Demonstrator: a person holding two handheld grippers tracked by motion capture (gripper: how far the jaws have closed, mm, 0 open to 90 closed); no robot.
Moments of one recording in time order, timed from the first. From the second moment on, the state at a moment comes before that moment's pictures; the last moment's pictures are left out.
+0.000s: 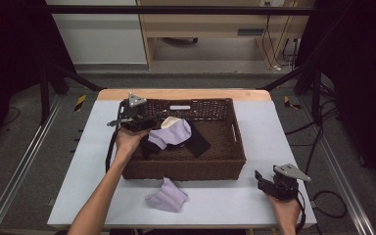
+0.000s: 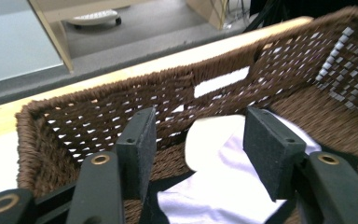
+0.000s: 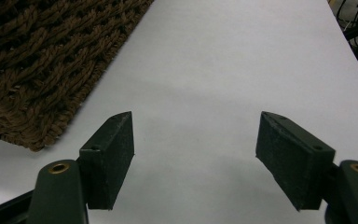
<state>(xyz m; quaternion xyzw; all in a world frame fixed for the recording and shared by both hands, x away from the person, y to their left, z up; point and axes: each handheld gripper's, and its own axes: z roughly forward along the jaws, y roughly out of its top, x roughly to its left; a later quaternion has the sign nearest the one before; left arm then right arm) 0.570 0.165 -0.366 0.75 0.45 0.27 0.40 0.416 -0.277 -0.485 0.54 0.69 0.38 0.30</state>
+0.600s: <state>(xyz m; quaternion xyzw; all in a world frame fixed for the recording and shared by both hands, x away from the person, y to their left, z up) 0.594 0.159 -0.398 0.79 0.46 0.24 0.33 0.416 -0.276 -0.486 0.54 0.69 0.38 0.30</state>
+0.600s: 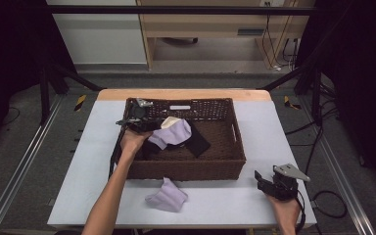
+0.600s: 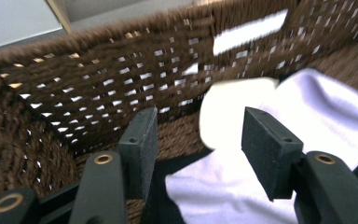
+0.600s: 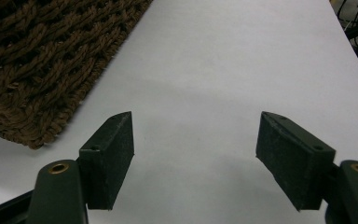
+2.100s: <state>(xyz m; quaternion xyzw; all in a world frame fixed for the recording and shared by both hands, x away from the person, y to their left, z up) 0.609 0.152 -0.423 0.83 0.50 0.15 0.20 0.416 -0.276 -0.486 0.54 0.69 0.37 0.30</state>
